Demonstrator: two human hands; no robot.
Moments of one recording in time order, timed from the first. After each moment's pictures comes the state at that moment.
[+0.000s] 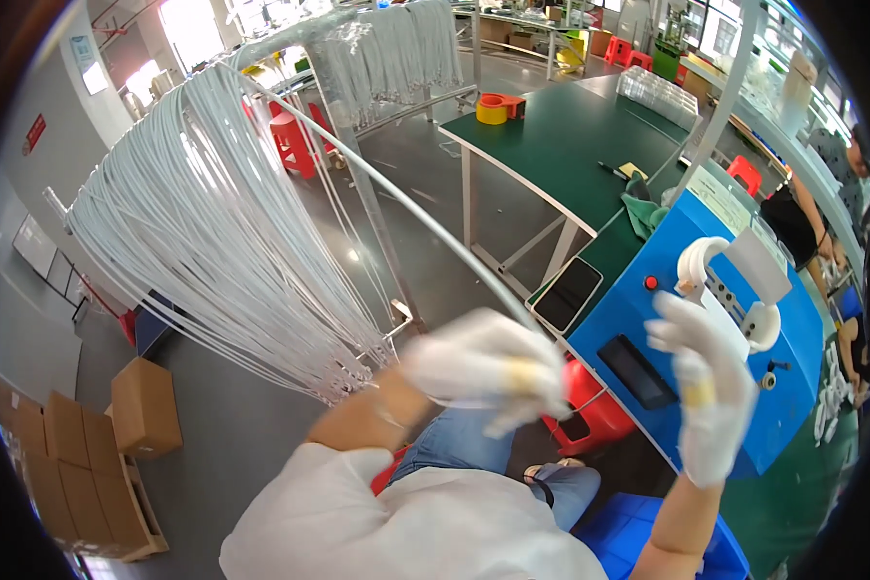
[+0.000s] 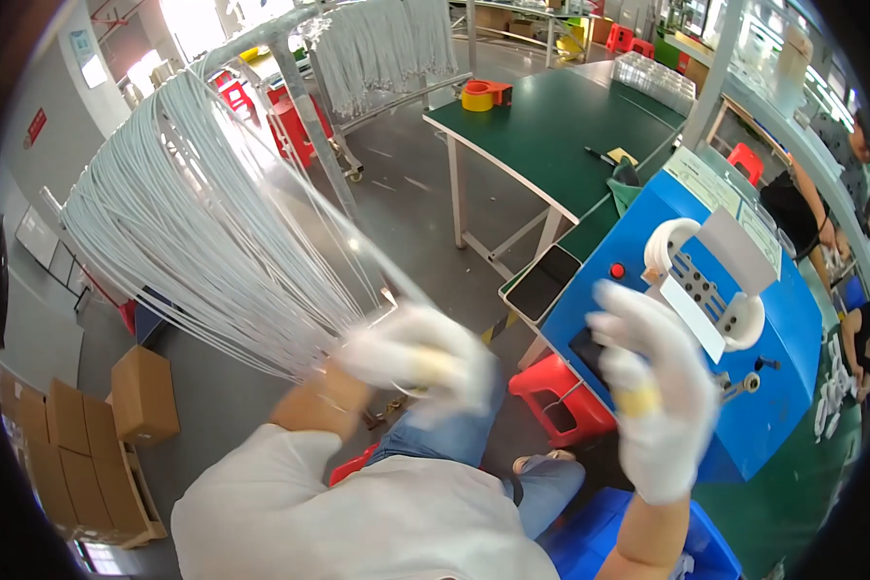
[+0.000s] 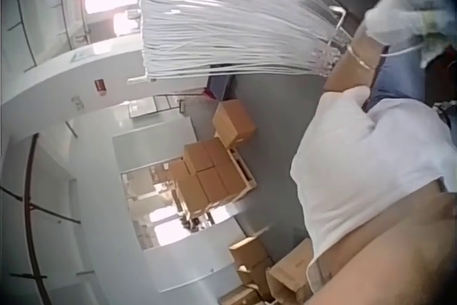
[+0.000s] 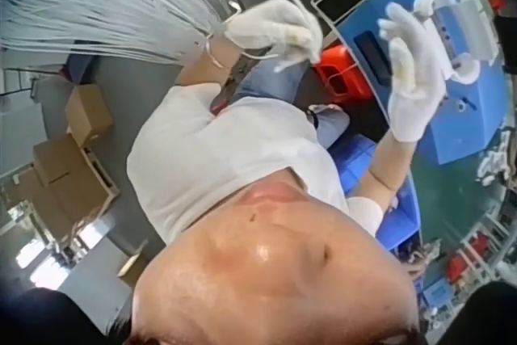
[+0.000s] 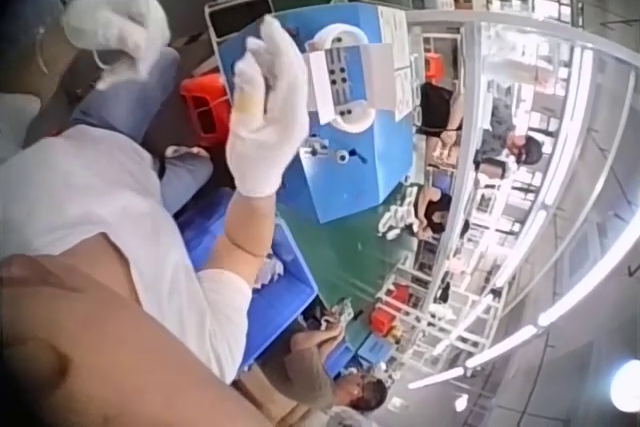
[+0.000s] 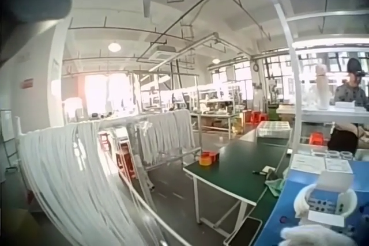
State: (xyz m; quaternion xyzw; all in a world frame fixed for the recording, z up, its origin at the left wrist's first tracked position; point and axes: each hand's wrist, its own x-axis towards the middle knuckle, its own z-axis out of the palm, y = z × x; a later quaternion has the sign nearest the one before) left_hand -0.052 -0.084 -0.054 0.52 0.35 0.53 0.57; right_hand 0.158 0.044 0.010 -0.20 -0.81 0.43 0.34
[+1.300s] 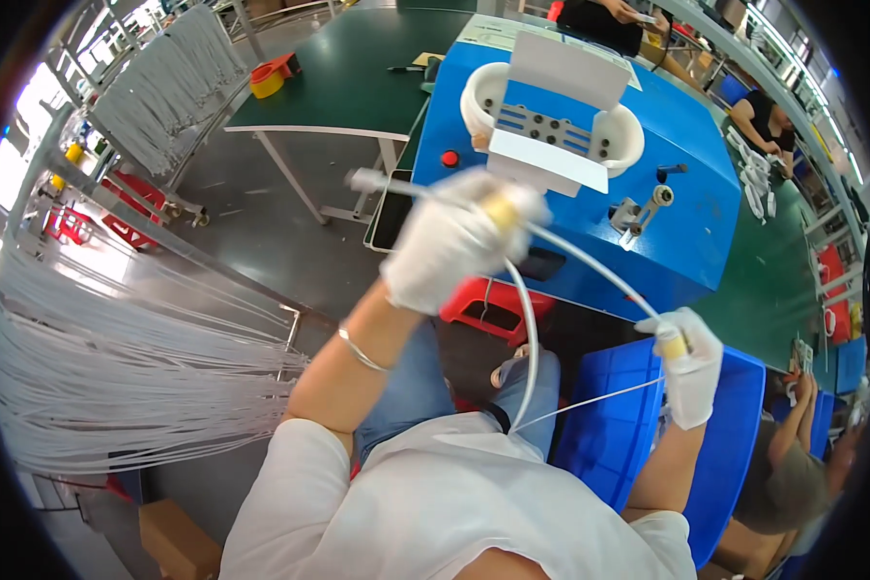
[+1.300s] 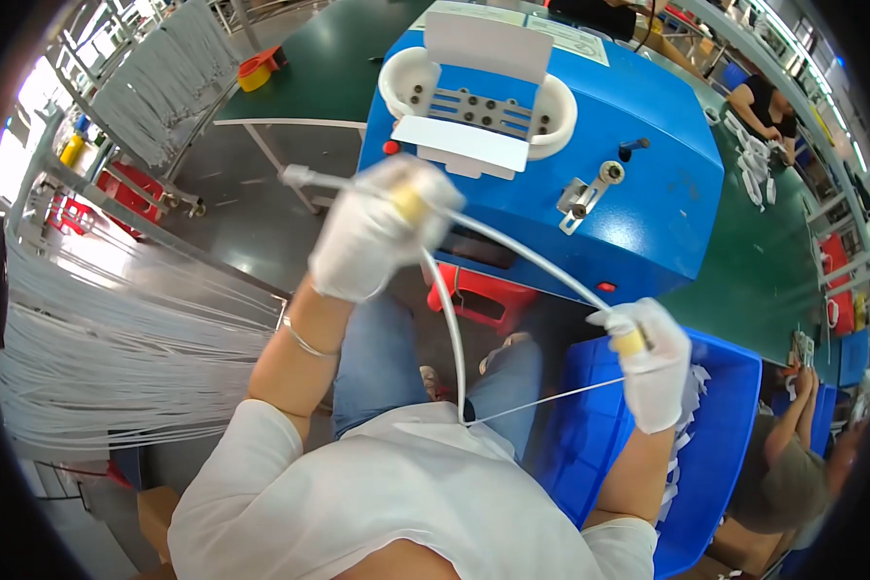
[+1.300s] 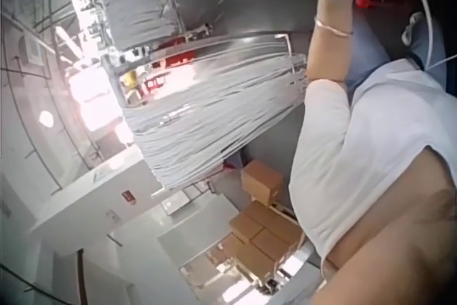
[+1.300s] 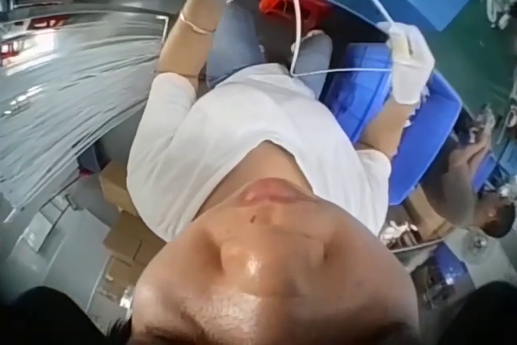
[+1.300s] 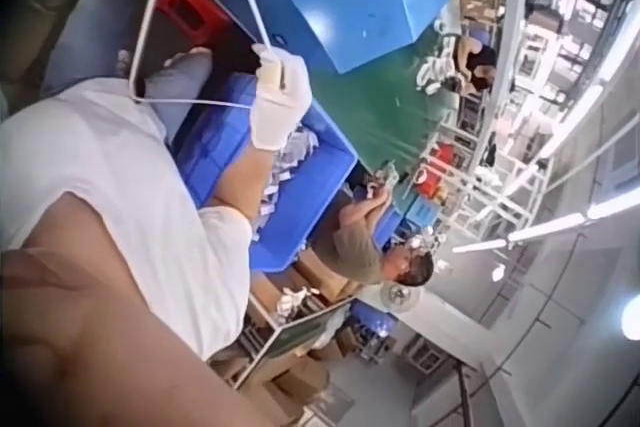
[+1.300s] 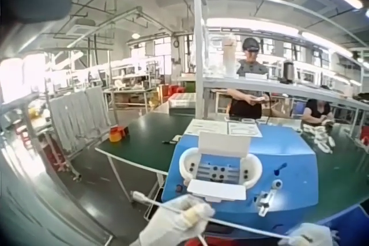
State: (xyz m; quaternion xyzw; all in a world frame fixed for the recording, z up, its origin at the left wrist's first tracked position) left_hand 0.031 0.052 -0.069 0.46 0.34 0.59 0.57; right_hand 0.321 0.039 -0.058 -0.51 -0.72 0.32 0.34
